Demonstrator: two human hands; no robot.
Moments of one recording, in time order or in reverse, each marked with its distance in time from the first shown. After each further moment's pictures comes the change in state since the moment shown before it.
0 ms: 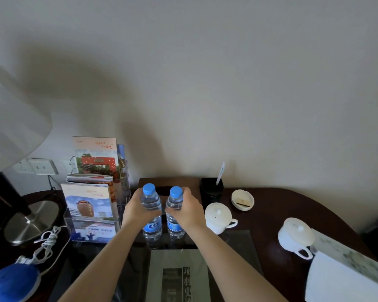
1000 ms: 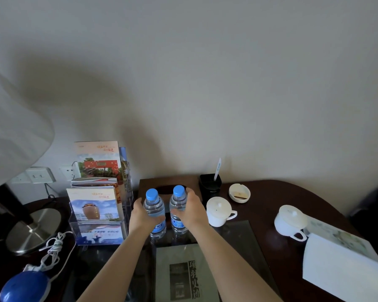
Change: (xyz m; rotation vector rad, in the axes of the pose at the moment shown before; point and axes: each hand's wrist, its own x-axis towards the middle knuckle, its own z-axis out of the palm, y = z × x) left_hand -0.016 -0.010 -0.001 -0.064 -0.057 -0.183; right_hand -0.017 -0.008 0.007 -0.010 0.021 0.147
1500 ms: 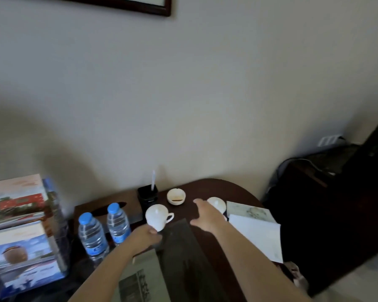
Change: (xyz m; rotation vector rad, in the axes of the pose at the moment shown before) left_hand -0.108 0.088 0.071 0.433 -0.643 0.307; right_hand -0.101 0.072 -0.203 -0.376 0.005 0.255
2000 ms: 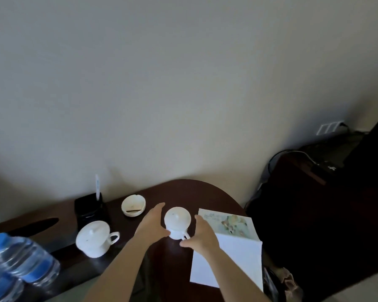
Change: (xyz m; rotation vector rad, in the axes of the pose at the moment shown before) left_hand 0.169 0.140 0.132 0.106 0.095 0.164; right_hand 0.097 0.184 0.021 0.309 0.000 0.197
